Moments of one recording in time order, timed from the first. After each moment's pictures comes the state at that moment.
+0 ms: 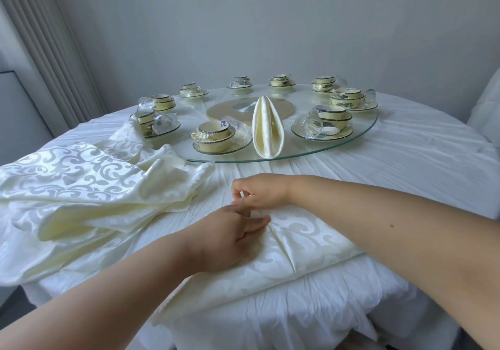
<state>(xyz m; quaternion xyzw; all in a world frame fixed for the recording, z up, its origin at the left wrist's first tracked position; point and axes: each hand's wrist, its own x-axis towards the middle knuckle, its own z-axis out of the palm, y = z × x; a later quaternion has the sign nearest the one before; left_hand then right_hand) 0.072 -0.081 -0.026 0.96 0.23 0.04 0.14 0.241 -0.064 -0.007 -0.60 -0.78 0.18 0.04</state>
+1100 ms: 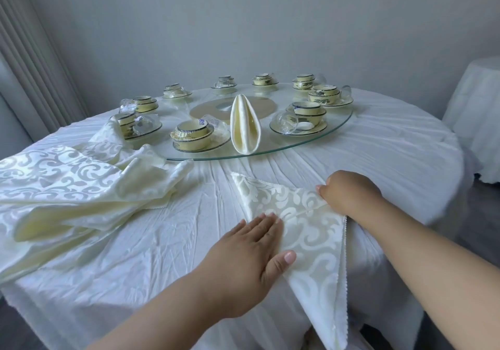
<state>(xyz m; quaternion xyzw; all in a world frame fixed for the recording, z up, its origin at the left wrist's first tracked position) 0.104 -0.170 -0.038 0.97 0.25 0.01 0.07 0.354 -0.176 -0.034 -0.90 -0.43 0.04 0.11</state>
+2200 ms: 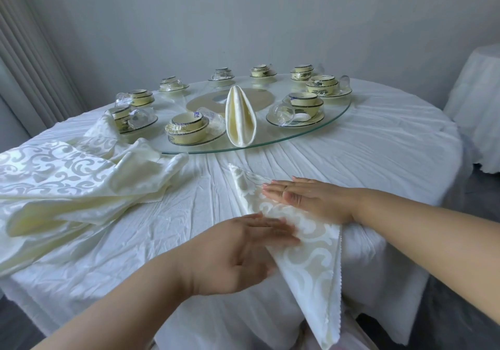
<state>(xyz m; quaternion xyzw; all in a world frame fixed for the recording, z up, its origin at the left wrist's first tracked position) 0.096 -0.150 -0.023 0.97 0.07 0.07 0.22 0.339 -0.178 -0.038 -0.59 -0.77 0.21 0.09</state>
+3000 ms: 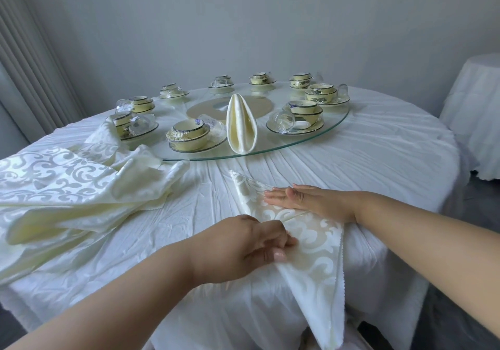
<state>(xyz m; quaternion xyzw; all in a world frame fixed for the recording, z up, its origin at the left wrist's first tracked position) 0.110 -0.135 -0.024 0.98 0.04 0.09 0.18 0.339 -0.177 -0.028 -0.58 -0.75 0.29 0.09</state>
